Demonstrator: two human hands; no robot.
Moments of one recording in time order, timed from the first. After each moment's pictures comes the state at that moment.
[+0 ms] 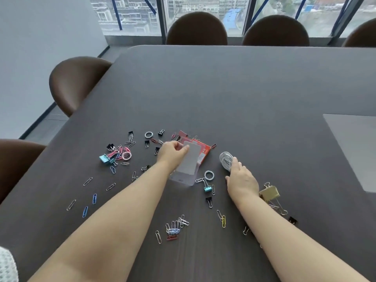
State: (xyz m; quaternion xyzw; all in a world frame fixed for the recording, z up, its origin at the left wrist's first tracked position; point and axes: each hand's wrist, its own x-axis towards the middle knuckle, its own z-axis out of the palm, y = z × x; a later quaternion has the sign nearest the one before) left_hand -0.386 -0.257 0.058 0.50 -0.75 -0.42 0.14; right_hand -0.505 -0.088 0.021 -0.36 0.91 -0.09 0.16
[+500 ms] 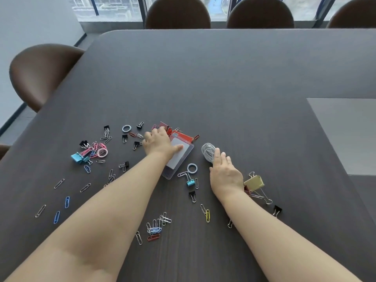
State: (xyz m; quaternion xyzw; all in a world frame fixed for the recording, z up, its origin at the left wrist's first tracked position) left_hand -0.425 -0.257 0.043 0.53 -0.84 -0.13 0.00; right_hand -0.502 -0.083 0.008 -0.41 0.90 -0.06 0.11
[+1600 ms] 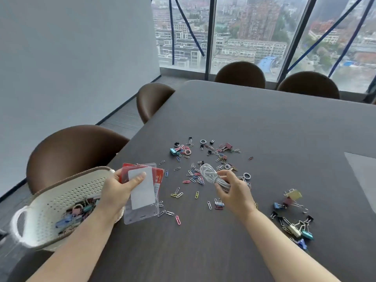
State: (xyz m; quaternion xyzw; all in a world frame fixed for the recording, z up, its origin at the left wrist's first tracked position) left_hand -0.048 -0.131 0.212 0.54 -0.49 -0.53 0.42; right_hand -0.303 -0.042 0.155 -0.50 0.76 -0.36 0.19
